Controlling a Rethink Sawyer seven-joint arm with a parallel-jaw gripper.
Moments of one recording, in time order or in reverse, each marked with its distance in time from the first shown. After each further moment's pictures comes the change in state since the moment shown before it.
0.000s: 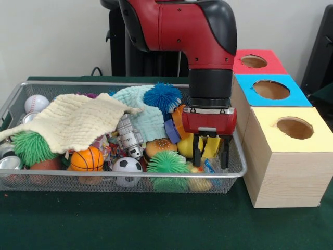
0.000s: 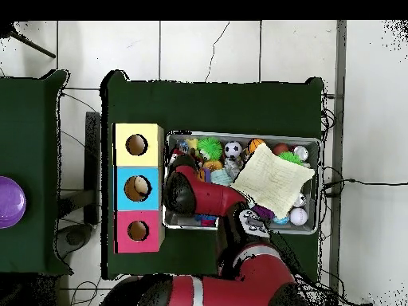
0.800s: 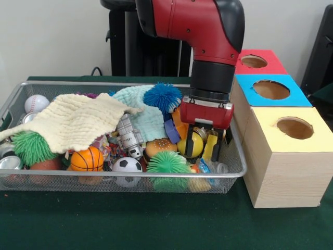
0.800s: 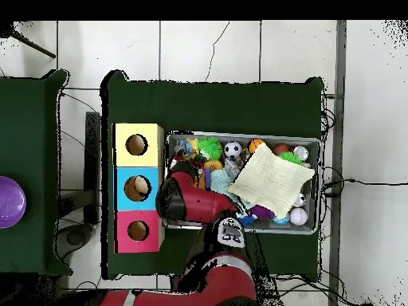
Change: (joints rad) arm 0.161 0.007 -0.180 -0.002 0.090 0.002 0.000
